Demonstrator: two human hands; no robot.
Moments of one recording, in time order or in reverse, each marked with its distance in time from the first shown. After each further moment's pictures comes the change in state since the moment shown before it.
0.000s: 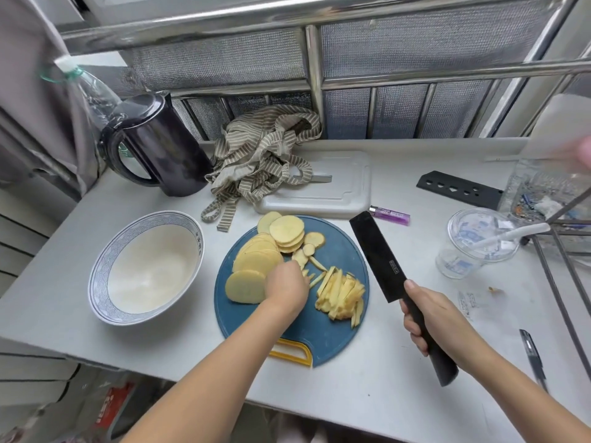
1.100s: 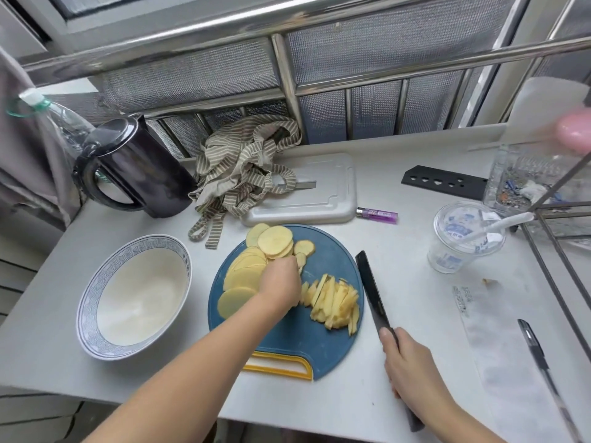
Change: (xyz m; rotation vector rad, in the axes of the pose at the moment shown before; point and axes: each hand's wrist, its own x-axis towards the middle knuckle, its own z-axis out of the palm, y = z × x) left_hand 0.035 0.007 -0.004 0.212 0.048 0.201; right_hand -0.012 0.059 0.047 -0.181 0.235 0.050
